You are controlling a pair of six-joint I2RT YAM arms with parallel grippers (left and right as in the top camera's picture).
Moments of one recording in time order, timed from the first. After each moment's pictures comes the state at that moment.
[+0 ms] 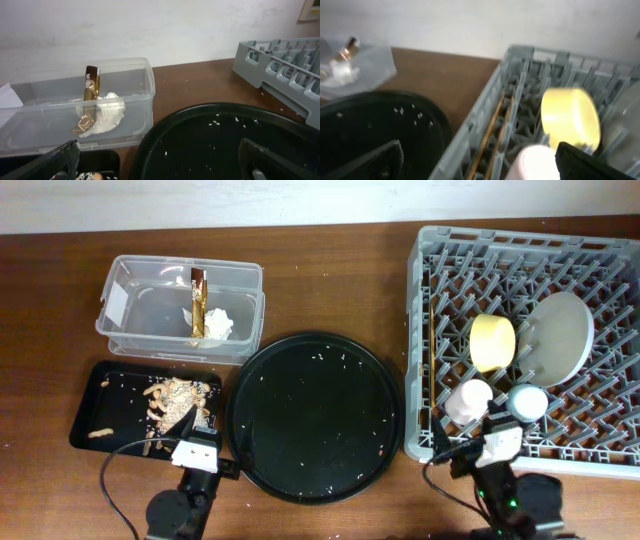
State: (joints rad) left arm -0.23 0.01 0.01 -0.08 0.01 0.01; right arm 0.10 0.02 0.16 -0.32 -0.12 -0.04
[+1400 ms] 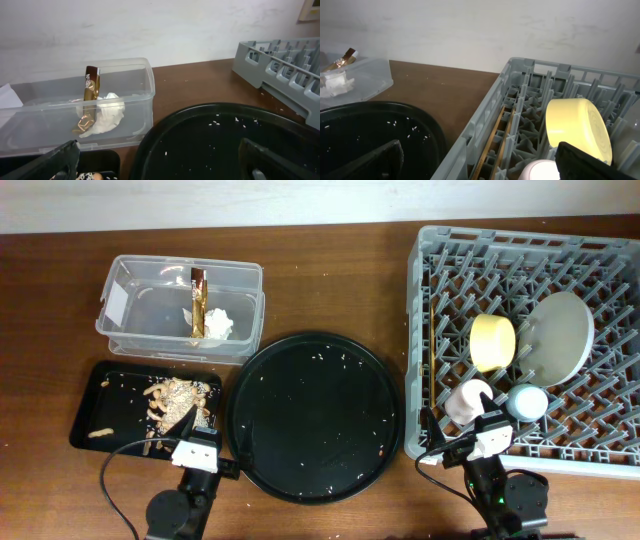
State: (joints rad) left arm -0.23 0.01 0.01 -0.08 0.01 0.01; right arm 0.10 0.01 0.02 -0.07 -0.12 -0.04
